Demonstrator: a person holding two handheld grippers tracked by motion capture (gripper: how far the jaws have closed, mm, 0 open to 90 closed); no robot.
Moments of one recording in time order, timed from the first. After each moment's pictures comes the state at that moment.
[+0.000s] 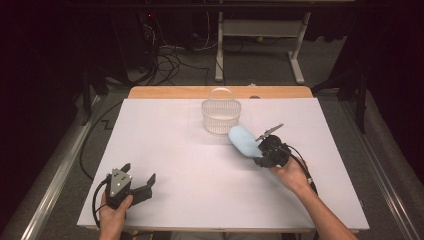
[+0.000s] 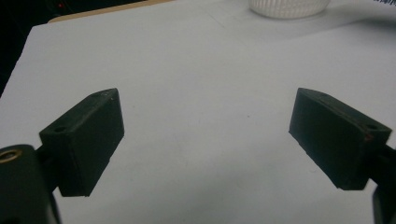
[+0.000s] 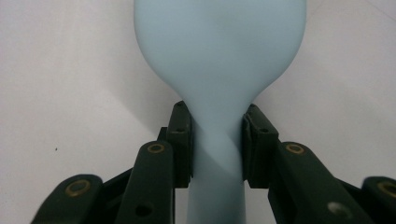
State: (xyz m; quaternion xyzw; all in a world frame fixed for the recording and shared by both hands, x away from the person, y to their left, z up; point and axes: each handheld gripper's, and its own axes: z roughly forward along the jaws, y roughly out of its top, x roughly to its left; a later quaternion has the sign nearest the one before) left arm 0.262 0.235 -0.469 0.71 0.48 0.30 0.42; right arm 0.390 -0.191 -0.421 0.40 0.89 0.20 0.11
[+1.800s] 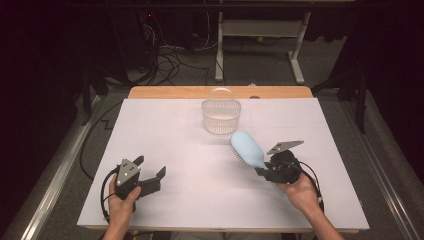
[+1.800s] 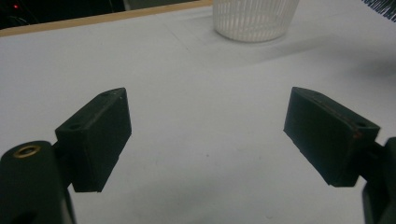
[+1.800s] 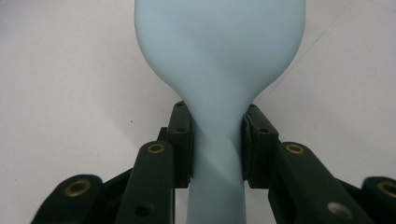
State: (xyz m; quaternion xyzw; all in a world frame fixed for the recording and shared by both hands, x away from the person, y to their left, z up) left arm 0.281 0.216 -0.454 0.72 0.45 0.26 0.46; right arm 0.338 -0.211 -0.417 0.39 0.86 0.31 0.10
